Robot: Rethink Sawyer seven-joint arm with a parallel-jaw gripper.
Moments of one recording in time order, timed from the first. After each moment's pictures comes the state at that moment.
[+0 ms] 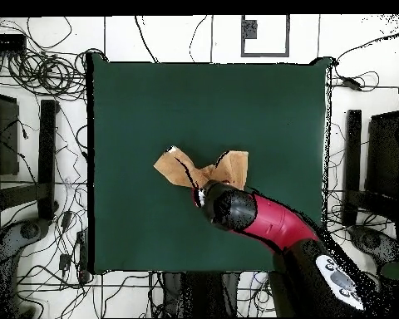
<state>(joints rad) -0.45 -0.72 0.18 1.98 0.03 0.37 1.15</state>
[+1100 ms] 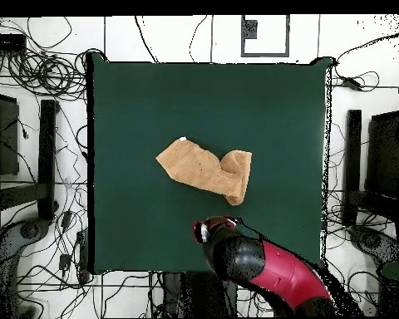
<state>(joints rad) -0.55 -0.94 0.22 2.28 0.05 0.31 1.15</state>
